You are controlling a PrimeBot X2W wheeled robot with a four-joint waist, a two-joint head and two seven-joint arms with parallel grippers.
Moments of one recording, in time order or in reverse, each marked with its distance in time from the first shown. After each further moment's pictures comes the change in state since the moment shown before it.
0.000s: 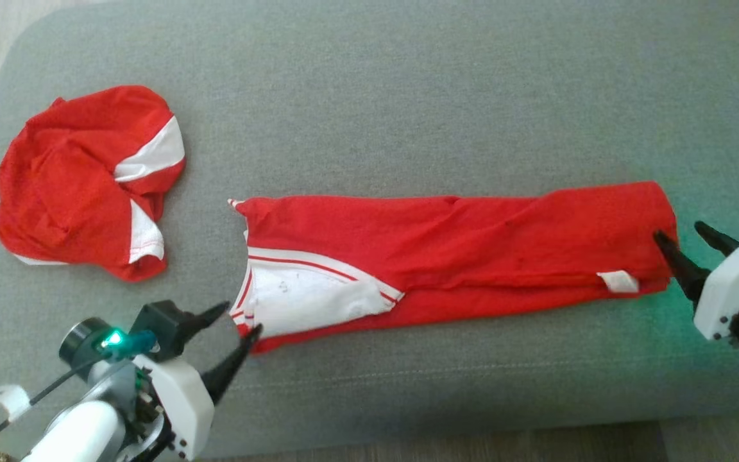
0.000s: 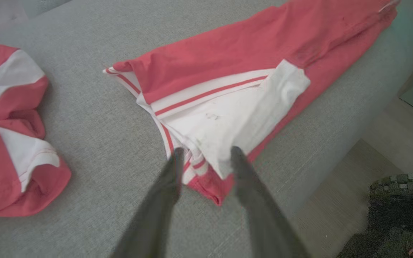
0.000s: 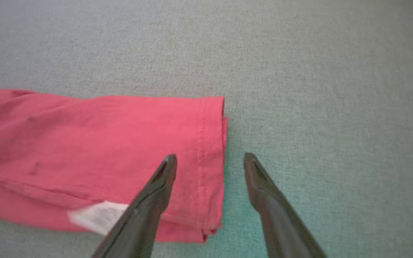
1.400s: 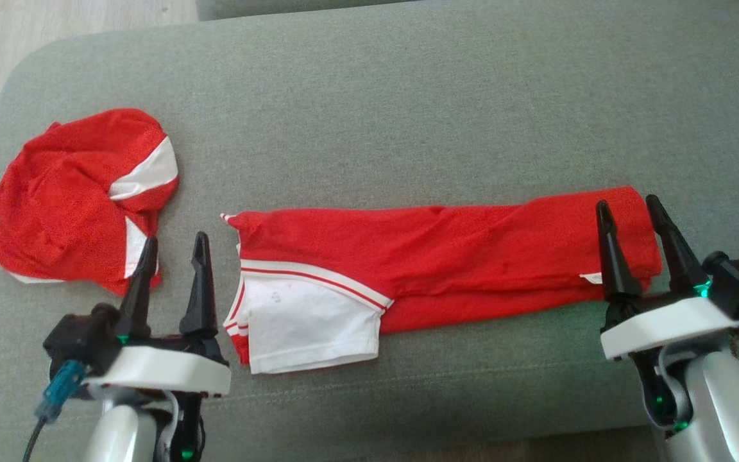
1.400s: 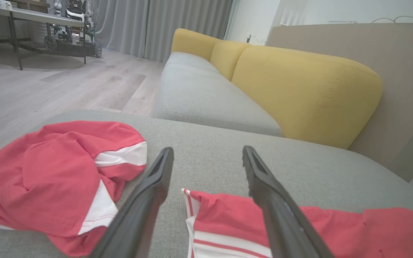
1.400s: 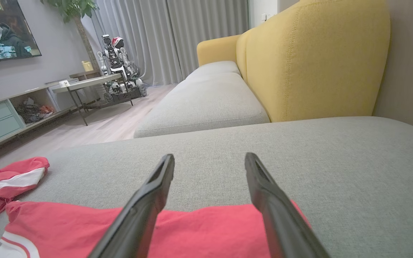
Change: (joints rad) left arm 0.136 -0.489 0.503 -0.027 0.114 0.113 -0.333; right arm 0.300 0.484 -0.503 -0.390 -0.506 0.000 -0.268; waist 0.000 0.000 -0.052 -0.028
